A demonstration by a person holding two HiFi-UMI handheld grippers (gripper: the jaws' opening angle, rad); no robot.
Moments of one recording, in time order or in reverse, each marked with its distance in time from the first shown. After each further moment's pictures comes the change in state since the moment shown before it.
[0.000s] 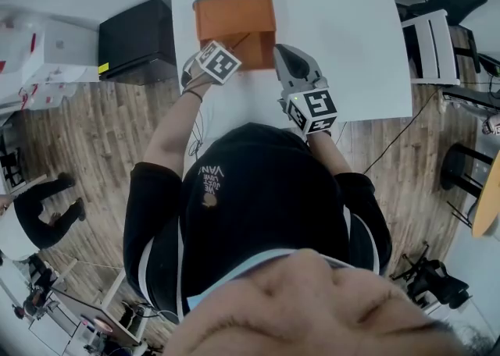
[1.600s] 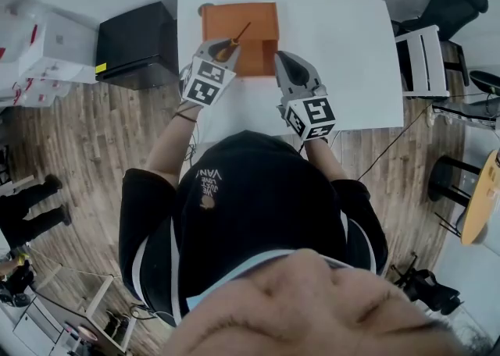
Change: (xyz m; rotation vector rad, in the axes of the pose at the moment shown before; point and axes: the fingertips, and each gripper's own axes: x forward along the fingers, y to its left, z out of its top) left arm -0.122 0.007 0.057 -0.084 -0.550 0.129; right arm 0.001 0.020 0.012 -0.056 -0.009 0.002
